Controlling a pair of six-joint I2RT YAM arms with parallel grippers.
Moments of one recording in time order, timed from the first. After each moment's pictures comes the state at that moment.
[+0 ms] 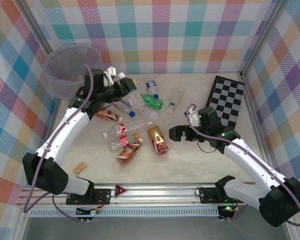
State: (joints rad) left arm -0.27 1.40 1.38 -0.42 0.46 -0.79; right arm 0.49 1.04 0.79 -0.51 -0.47 0.43
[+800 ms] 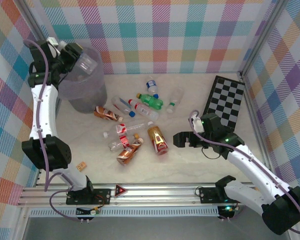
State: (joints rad) left arm 0.22 1.70 1.91 -0.52 0.44 -0.77; right arm 0.49 0.94 0.73 -0.63 -0.40 0.42
